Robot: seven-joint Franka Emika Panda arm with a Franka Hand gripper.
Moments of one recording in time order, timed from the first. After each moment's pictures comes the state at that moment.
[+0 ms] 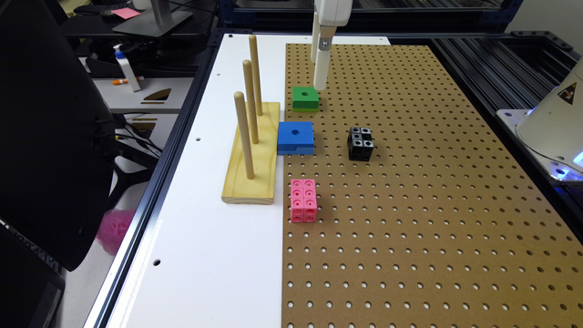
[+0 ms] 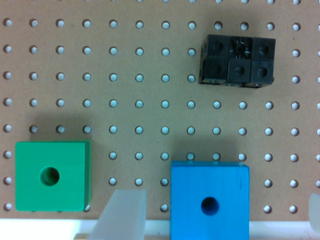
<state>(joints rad) -0.12 0.05 0.11 -2.34 0.01 2.41 0.75</state>
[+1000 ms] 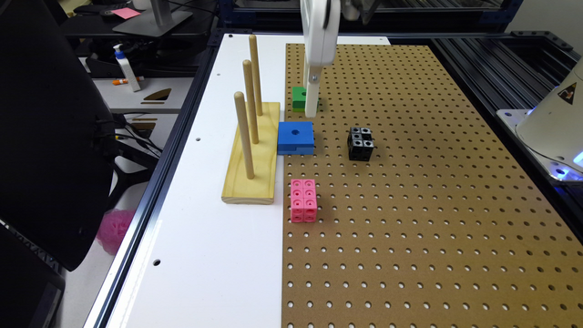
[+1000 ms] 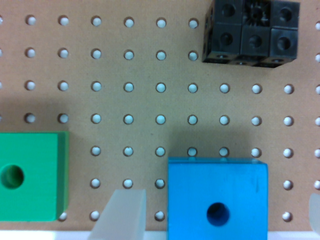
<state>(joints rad) -0.11 0.22 0.11 -2.33 0.01 2.56 0.75</state>
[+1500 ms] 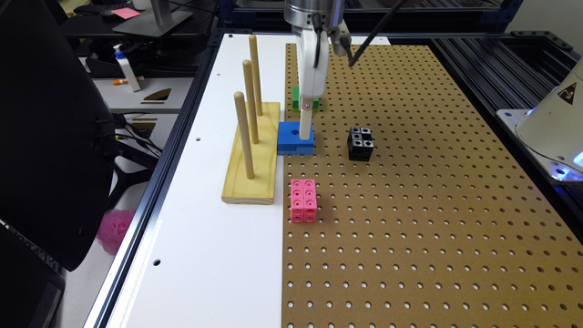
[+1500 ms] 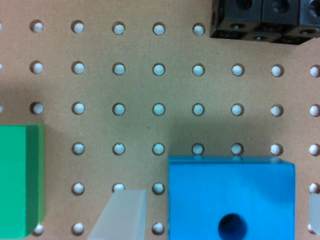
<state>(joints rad) -0.11 0.32 0.11 -2.31 0.01 2.65 0.75</state>
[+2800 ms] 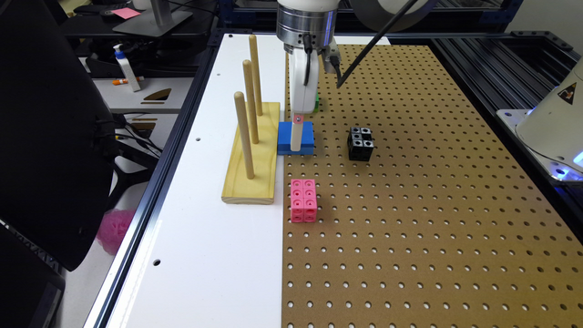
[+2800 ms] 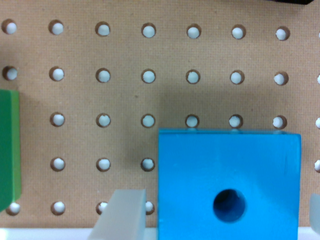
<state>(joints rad) -0.11 0.37 0.12 -2.28 0.01 2.69 0.75</state>
